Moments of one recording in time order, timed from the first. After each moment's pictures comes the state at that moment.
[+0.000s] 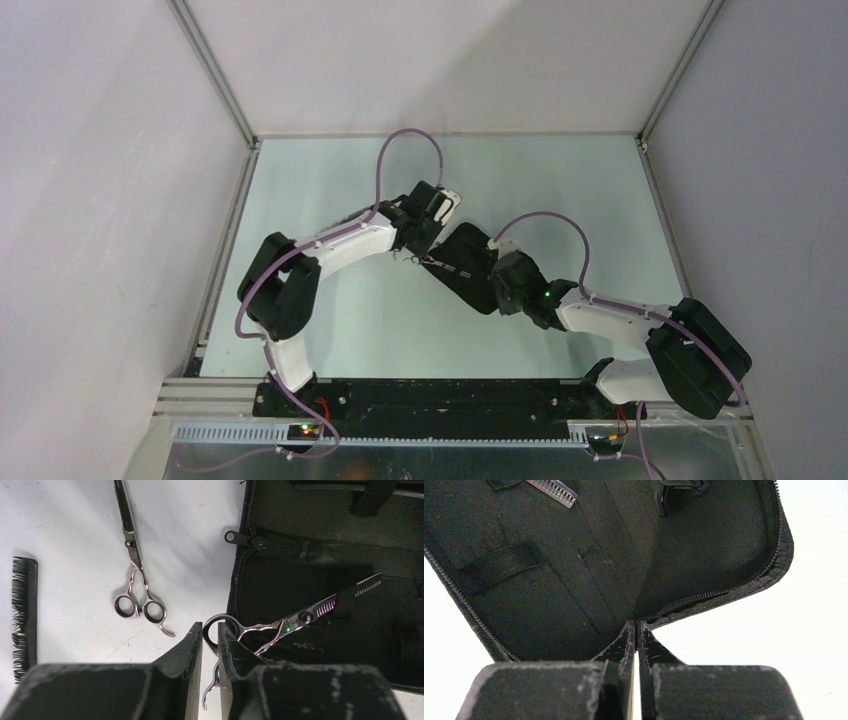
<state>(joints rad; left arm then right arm) -0.70 1.80 1.31 -0.51 -0.15 0.03 0.76 1.30 0.55 -0.13 0.21 0.32</state>
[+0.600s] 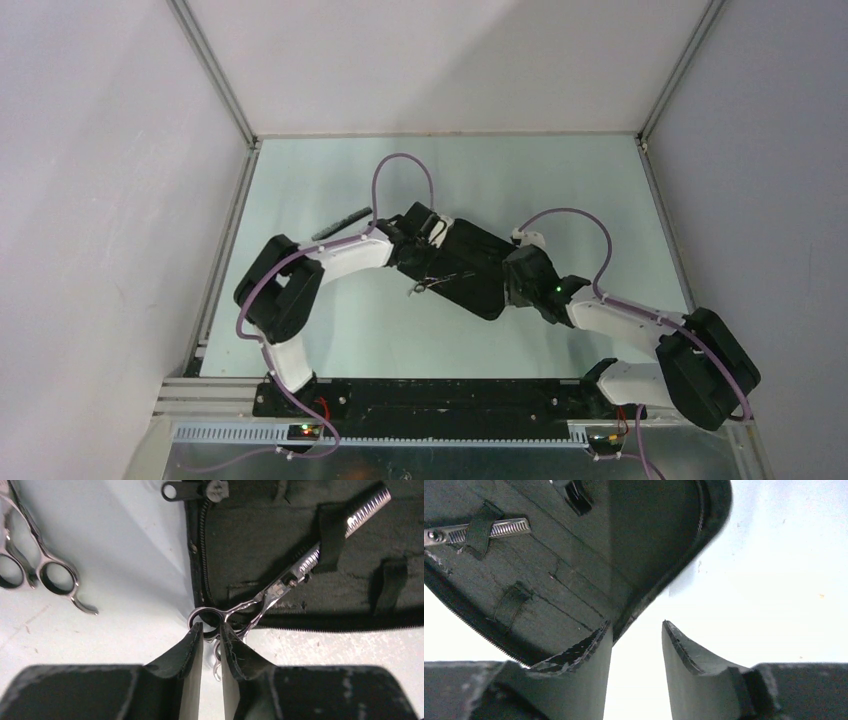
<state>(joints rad) -0.71 1.80 1.15 -0.47 0.00 -0.09 0.68 1.26 0.55 -0.19 0.27 0.46</state>
